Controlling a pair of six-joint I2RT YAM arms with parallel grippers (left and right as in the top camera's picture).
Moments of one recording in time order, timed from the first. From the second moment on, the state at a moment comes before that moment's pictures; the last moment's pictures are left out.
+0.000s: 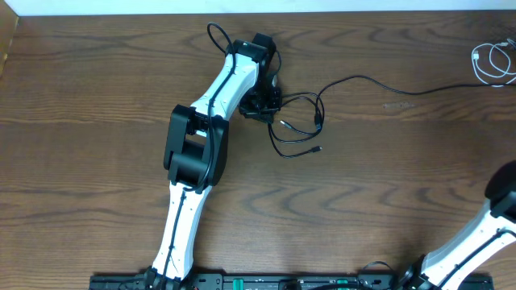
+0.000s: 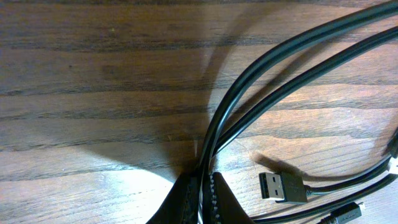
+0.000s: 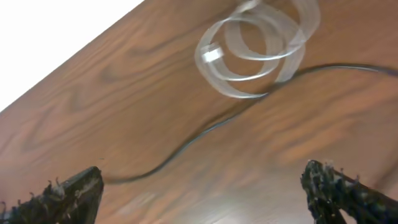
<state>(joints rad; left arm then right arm) -0.37 2.48 2.10 -1.23 0.30 -0.30 -0.54 2.16 2.25 -1.11 -0.28 0.09</state>
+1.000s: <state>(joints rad) -0.38 2.49 2.07 -1.22 0.47 0.03 -0.04 2.46 2.16 -0.96 -0.34 -0.40</state>
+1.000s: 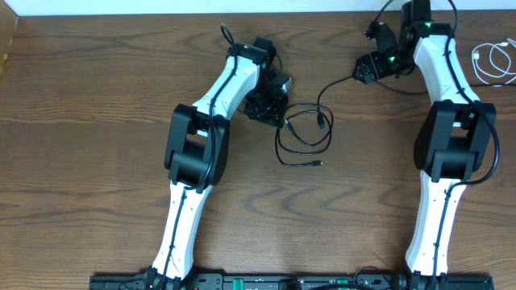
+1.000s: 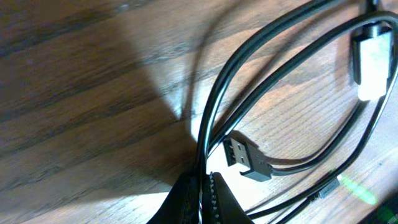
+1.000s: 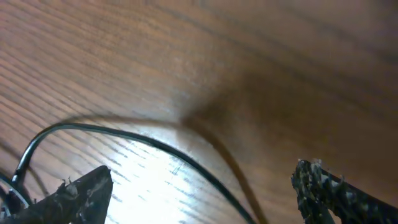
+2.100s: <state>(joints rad) -0.30 2.52 2.05 -1.28 0.79 0.27 -0.03 2.52 2.16 -0.98 -0.35 -0.63</state>
